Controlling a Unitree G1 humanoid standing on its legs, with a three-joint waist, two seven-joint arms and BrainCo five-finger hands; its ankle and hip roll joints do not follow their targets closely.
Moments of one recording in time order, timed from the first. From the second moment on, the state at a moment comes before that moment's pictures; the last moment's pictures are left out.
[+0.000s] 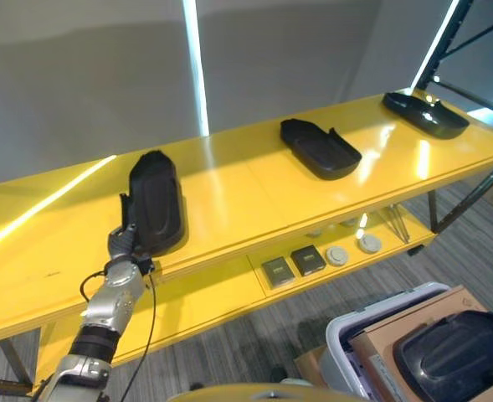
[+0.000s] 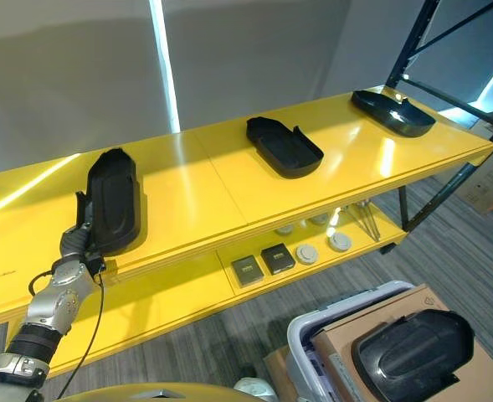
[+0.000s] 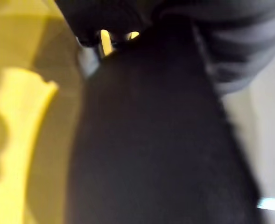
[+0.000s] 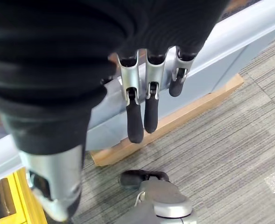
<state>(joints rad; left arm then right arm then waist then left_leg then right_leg) -0.20 0.34 -0.09 0.33 -0.55 0.20 0.59 0.12 -0.33 0.10 1.16 0.23 0.14 -0.07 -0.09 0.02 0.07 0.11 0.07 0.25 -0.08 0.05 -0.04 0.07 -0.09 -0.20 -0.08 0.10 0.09</state>
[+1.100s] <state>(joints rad) -0.31 0.34 -0.12 0.58 -0.39 0.15 0.65 0.09 -0.35 0.15 1.16 0.19 0.15 -0.04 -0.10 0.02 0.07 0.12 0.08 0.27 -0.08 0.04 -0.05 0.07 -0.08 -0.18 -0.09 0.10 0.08</state>
